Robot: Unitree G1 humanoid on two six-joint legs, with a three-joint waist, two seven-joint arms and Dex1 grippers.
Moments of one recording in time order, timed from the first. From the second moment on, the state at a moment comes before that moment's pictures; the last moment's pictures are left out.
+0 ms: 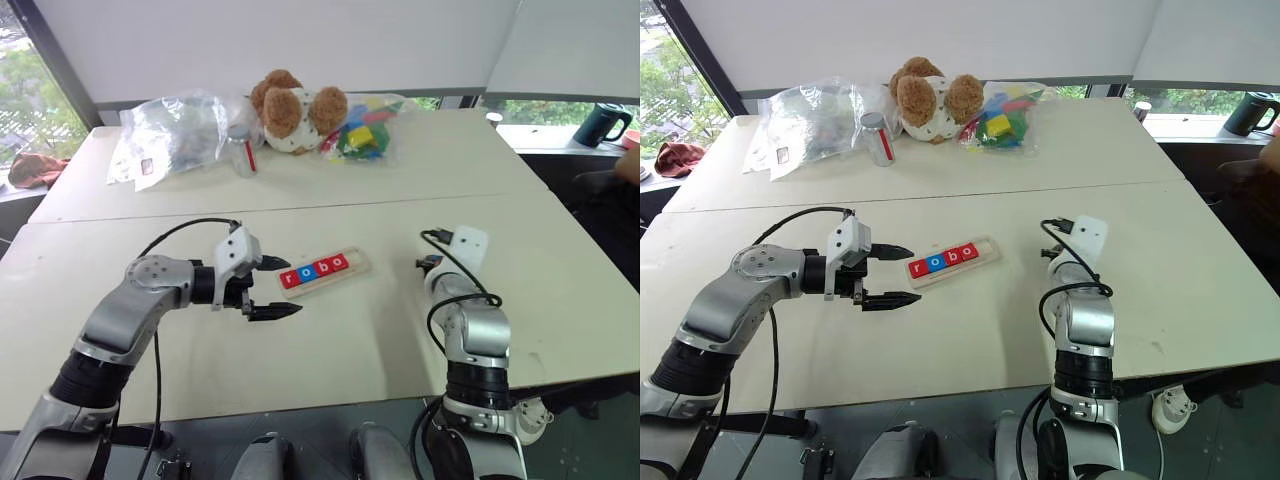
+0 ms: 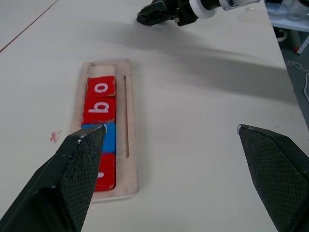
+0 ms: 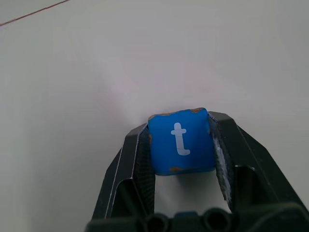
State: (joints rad) left arm -0.44 0.70 -0.13 -0.16 -0.40 0.50 -1.10; right arm -0.44 0.00 -0.18 -0.17 -0.04 0.98 -0.16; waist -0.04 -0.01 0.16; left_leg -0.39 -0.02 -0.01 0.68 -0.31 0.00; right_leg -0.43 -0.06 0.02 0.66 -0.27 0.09
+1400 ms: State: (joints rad) left arm -0.34 0.84 -0.09 -0.07 -0.33 0.45 -1.18; right arm -0.77 -0.75 0.13 0.86 0.04 -0.12 1.30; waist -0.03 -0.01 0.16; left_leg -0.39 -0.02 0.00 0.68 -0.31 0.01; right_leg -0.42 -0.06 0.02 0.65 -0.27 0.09
